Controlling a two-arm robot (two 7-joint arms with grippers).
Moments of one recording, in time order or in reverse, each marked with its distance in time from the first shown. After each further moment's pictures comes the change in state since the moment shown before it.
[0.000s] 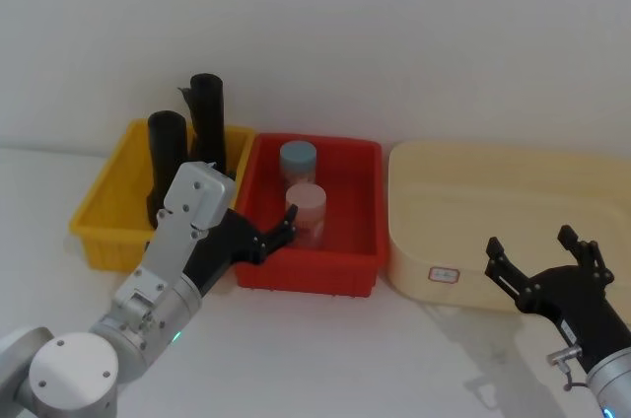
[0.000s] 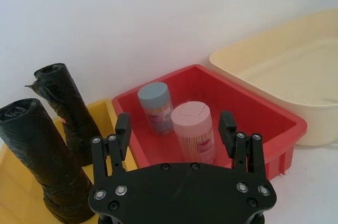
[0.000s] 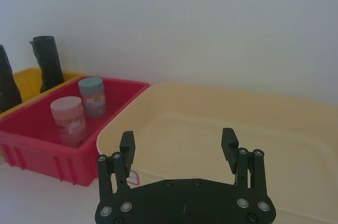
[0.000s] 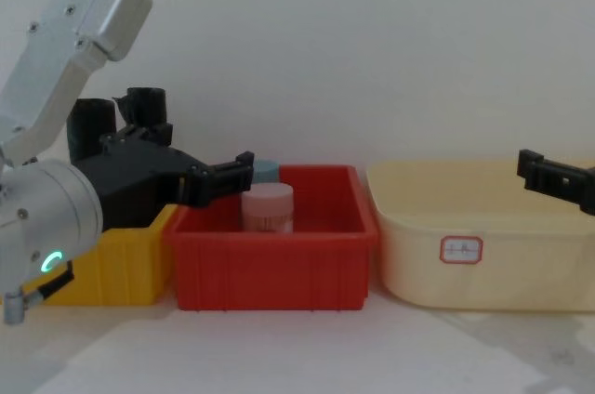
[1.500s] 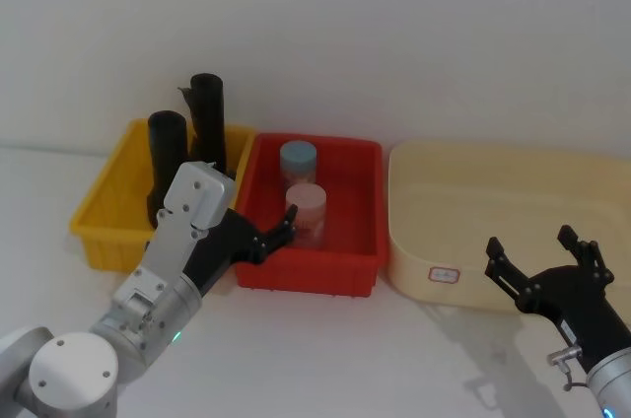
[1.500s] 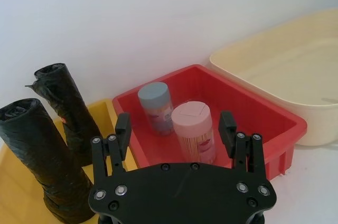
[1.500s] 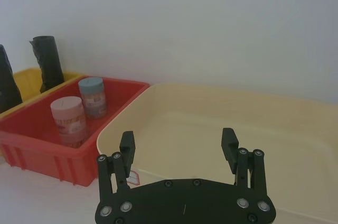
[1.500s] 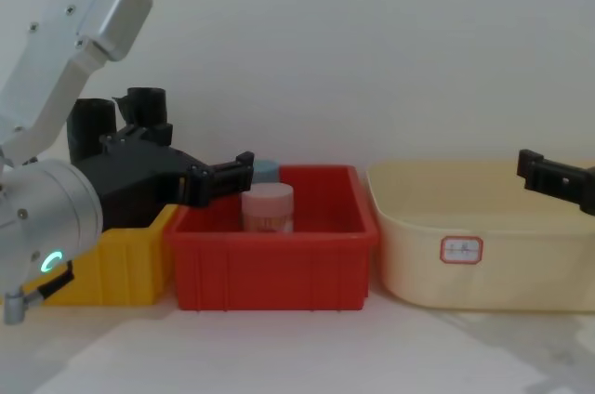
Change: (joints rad) left arm 0.000 0.000 0.000 0.000 0.000 0.000 0.000; right arm 0.000 0.000 0.000 0.000 0.000 0.000 0.000
